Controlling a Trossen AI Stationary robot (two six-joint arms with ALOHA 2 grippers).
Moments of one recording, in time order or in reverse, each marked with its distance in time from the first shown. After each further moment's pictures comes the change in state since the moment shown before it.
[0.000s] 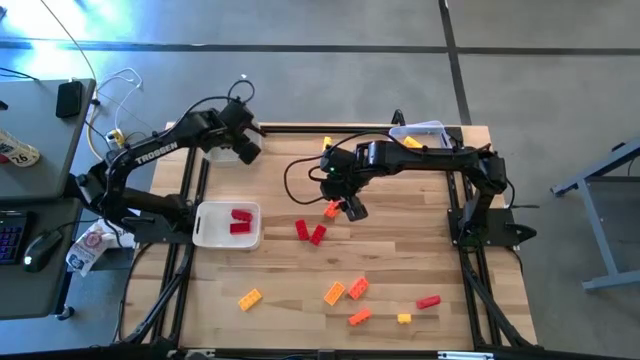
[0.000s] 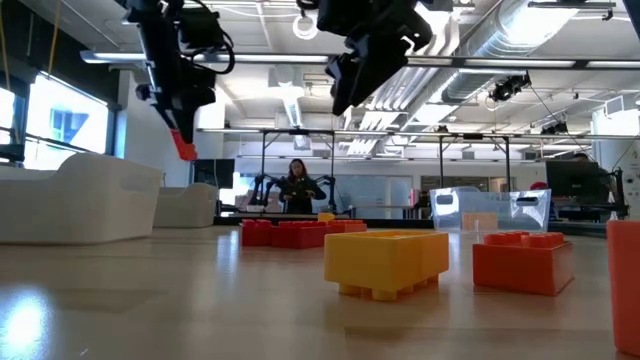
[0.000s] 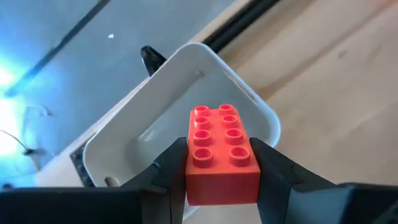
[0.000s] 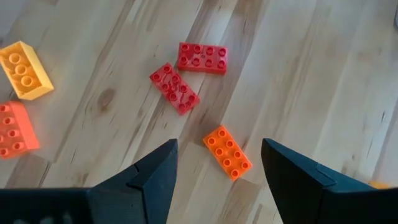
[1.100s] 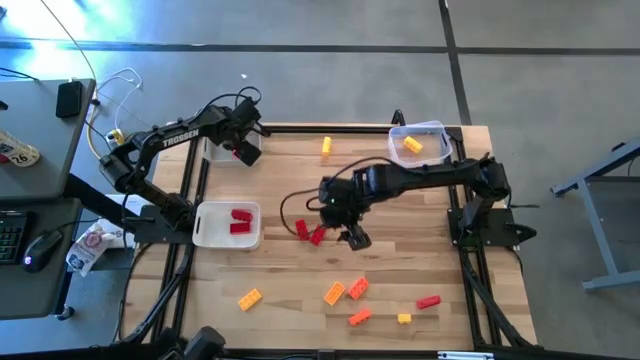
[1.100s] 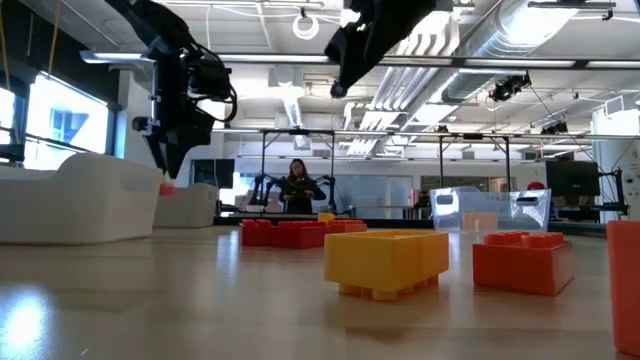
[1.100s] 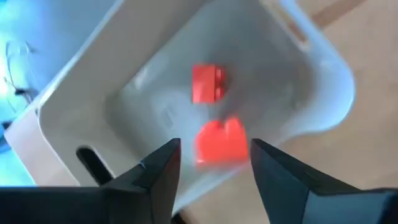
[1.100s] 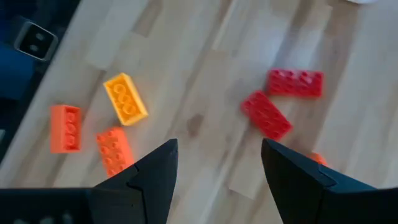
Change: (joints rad) left arm 0.099 0.220 -0.002 -0.070 0.053 -0.004; right arm 0.187 0.001 -0.001 0.004 -0.100 0.218
